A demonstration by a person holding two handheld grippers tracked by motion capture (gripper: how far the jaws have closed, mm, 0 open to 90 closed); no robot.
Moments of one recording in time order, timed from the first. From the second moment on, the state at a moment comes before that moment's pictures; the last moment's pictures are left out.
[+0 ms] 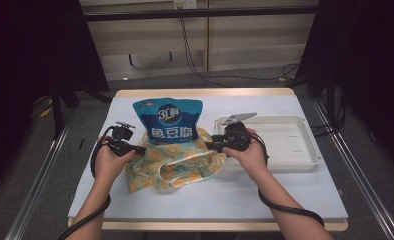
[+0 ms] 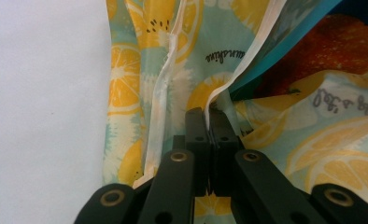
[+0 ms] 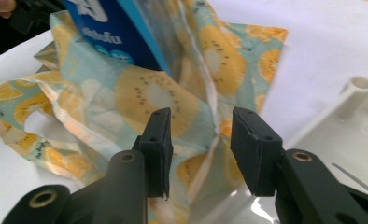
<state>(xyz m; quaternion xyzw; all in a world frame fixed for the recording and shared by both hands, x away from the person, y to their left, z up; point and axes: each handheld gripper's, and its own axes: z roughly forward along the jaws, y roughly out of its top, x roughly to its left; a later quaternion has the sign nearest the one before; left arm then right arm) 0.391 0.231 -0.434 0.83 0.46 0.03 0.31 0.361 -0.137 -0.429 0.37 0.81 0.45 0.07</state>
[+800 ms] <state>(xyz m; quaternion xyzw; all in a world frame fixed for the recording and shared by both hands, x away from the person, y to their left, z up) 0.391 0.233 -0.435 0.83 0.45 0.02 0.31 0.354 -0.109 -0.439 0.34 0.82 0.45 0.05</state>
